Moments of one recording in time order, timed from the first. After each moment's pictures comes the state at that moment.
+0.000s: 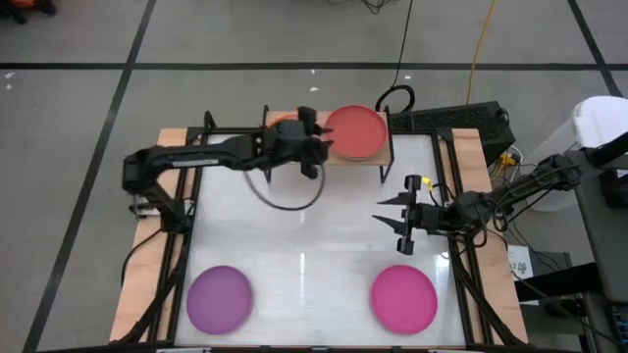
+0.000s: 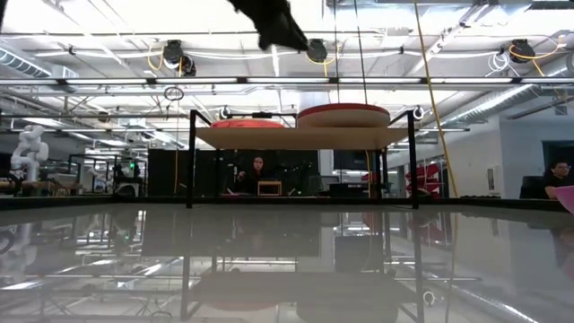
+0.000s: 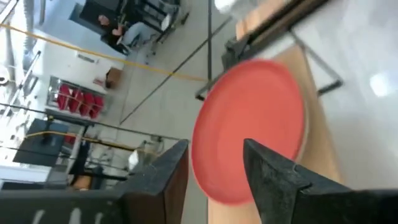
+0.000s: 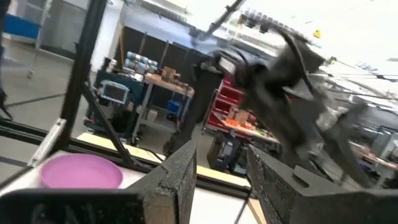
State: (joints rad) left arm 0.20 1.64 1.49 -0.23 -0.36 0.88; right arm 0.39 0.85 0.52 0.55 0.45 -0.41
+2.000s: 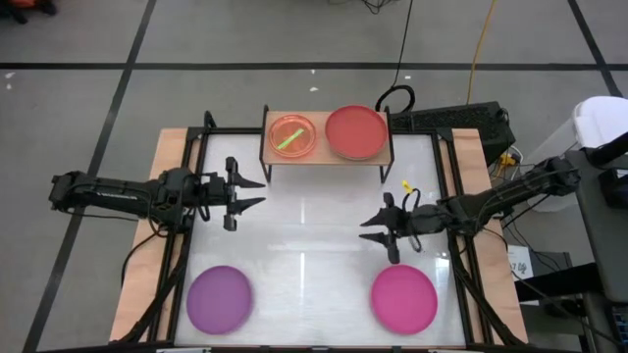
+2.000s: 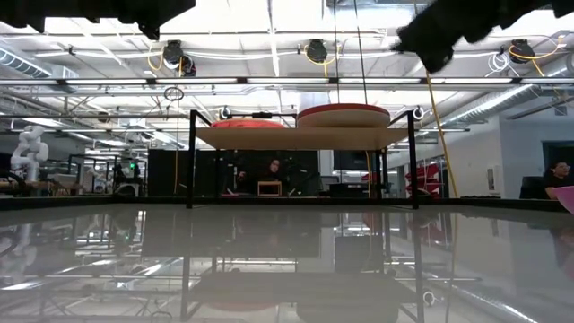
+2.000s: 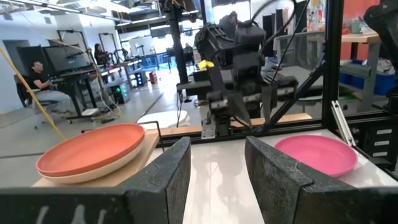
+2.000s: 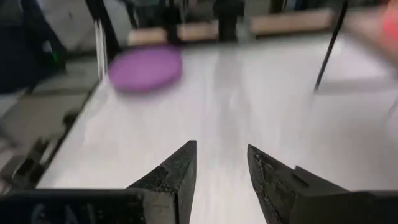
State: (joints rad) left arm -0.02 0.70 0.45 0.31 -0.04 0.15; right arm 0.30 1.01 0.56 0.04 0.23 0.26
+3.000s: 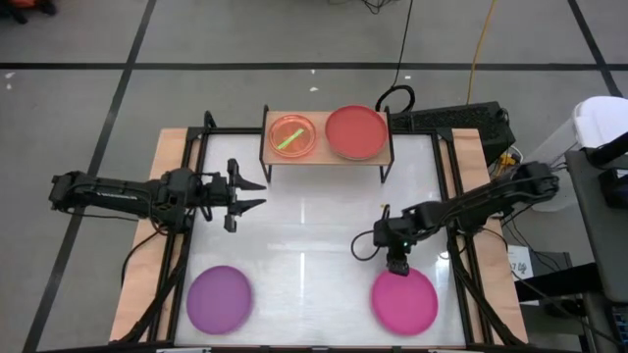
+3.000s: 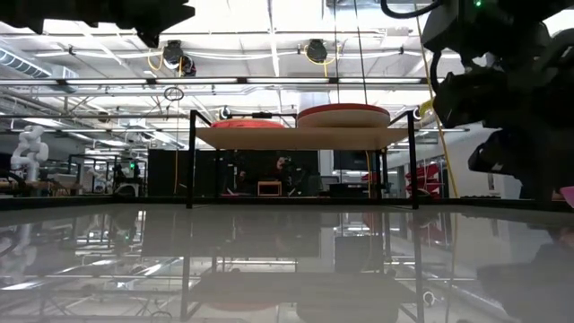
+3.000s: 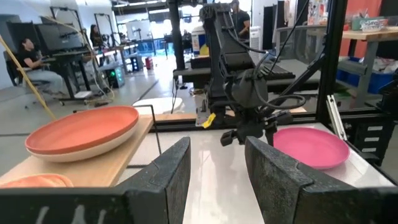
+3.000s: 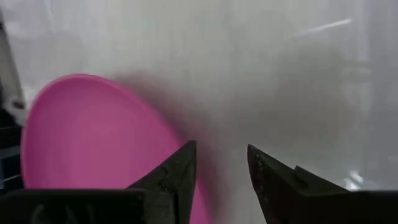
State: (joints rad) left arm -0.02 0.70 0.45 0.26 -0.04 0.09; right arm 0.22 1.36 0.60 -0.44 -0.39 0.52
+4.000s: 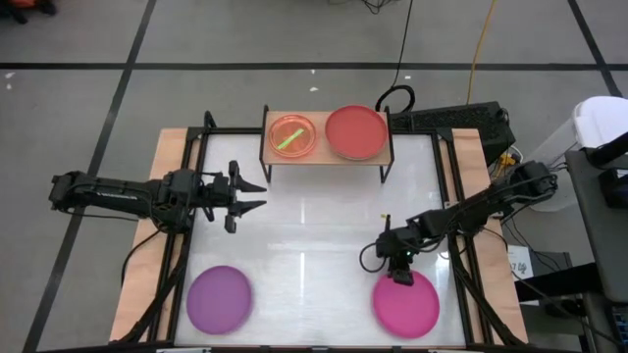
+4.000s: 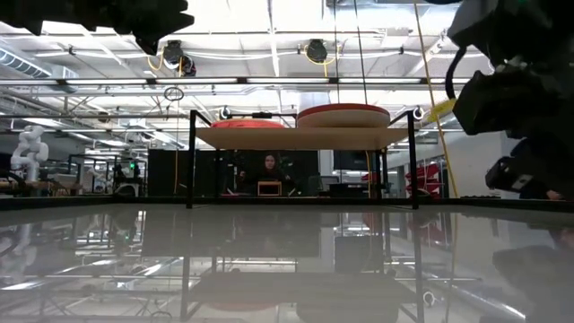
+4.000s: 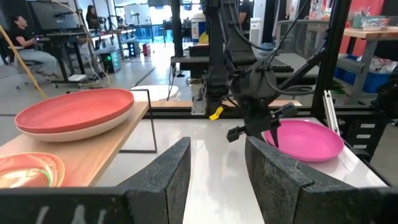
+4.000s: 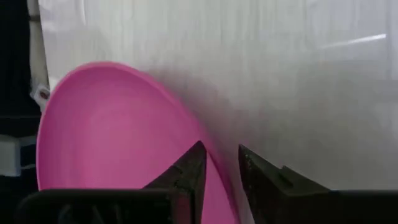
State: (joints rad) left arm -0.02 0.70 0.45 0.21 -0.04 0.03; right arm 0.32 1.37 0.49 -0.19 -0.42 0.60
